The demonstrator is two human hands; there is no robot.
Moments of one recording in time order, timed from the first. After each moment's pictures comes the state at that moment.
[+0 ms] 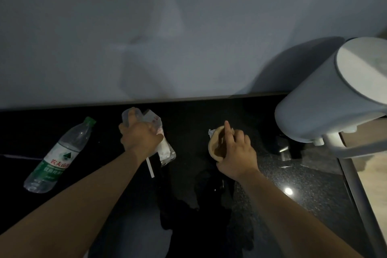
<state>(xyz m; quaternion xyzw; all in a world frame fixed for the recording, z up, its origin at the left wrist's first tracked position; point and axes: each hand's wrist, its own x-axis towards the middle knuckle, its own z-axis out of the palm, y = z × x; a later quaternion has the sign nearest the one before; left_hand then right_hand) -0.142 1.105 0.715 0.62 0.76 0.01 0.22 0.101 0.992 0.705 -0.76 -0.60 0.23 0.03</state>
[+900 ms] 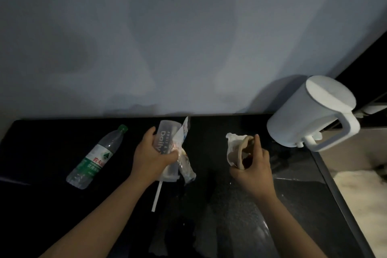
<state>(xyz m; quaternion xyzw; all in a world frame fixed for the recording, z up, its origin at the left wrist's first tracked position) -0.228 1.014 0.830 0.58 0.61 0.27 0.47 0.007 0.904 0.819 -0.81 -0.43 0.24 0.32</state>
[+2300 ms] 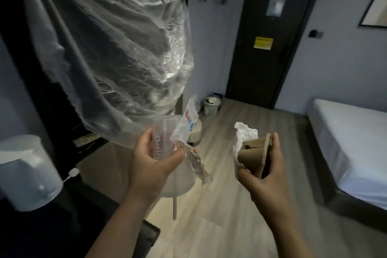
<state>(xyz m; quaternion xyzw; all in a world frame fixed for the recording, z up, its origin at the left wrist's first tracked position) 0.201 0.541 1.032 0.66 0.08 0.26 0.70 0.224 0.325 1.020 -0.77 -0.07 -0.14 0.61</state>
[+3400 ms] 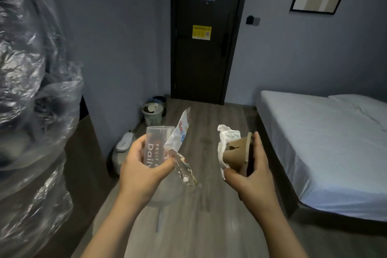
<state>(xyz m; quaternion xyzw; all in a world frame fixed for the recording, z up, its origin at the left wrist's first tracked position) 0.720 0.320 1.009 0.73 0.05 0.15 0.66 0.699 0.110 0.998 -0.79 0.05 -0.16 0.59</state>
